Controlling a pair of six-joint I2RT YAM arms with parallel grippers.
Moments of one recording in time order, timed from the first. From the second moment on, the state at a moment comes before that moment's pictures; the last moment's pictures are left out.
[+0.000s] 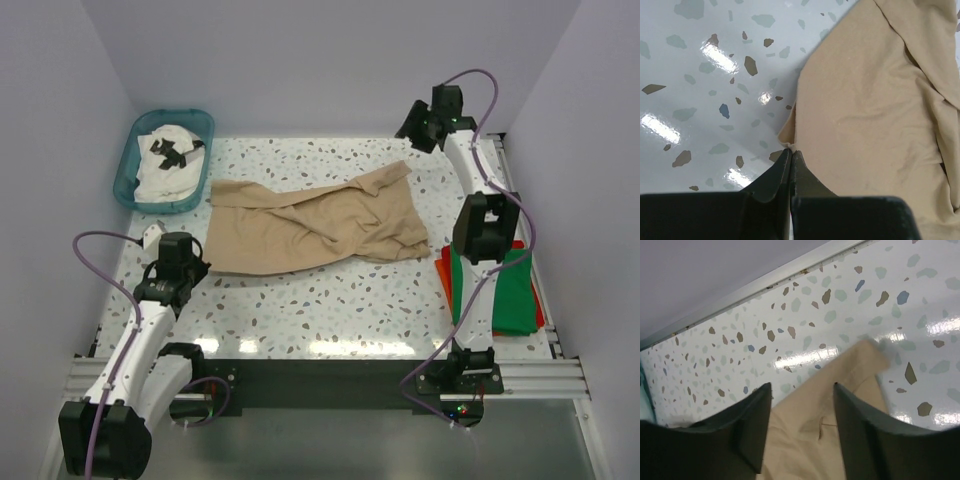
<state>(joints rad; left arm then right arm) -0.06 0.82 0.51 -0.48 -0.30 -0.82 0.07 2.31 2.23 -0.60 -0.10 0.57</state>
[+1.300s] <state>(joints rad) -0.06 0.91 0.51 -0.39 -0.18 -0.77 0.00 1.64 0.95 -0.26 -0.15 0.53</state>
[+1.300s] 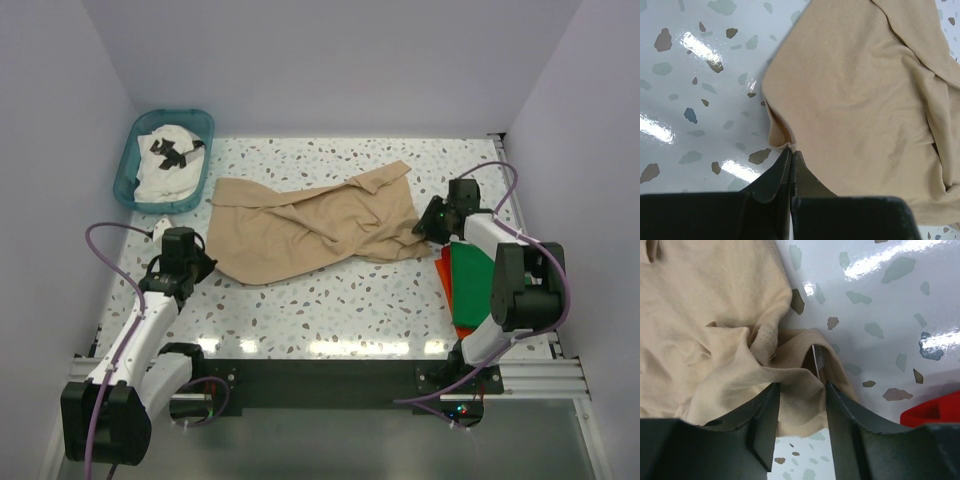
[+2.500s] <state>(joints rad) -0.06 0.85 1.20 -0.58 -0.24 -0.68 -0.03 1.06 1.59 -0.81 -0.15 0.54</state>
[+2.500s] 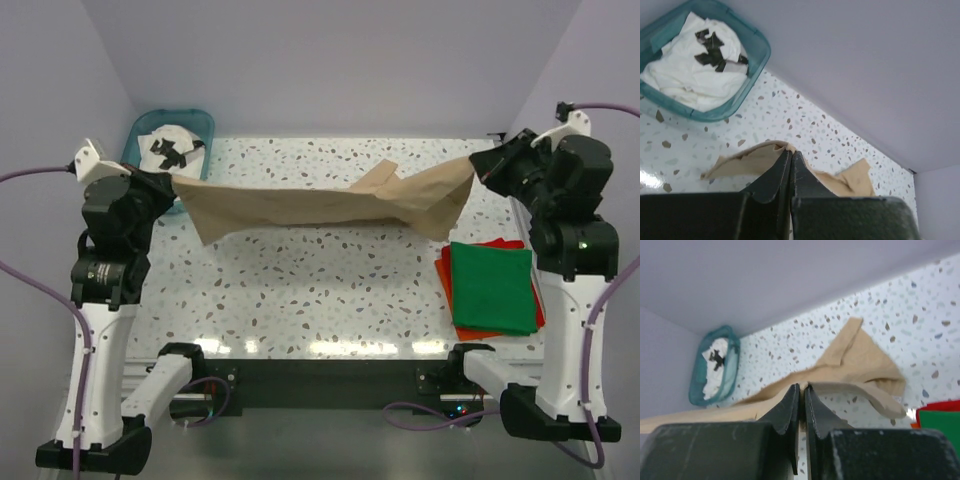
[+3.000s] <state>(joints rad) -0.06 0.97 1.70 -0.65 -0.24 -0.62 -0.03 1.14 2.24 -0.99 -0.12 0.54</state>
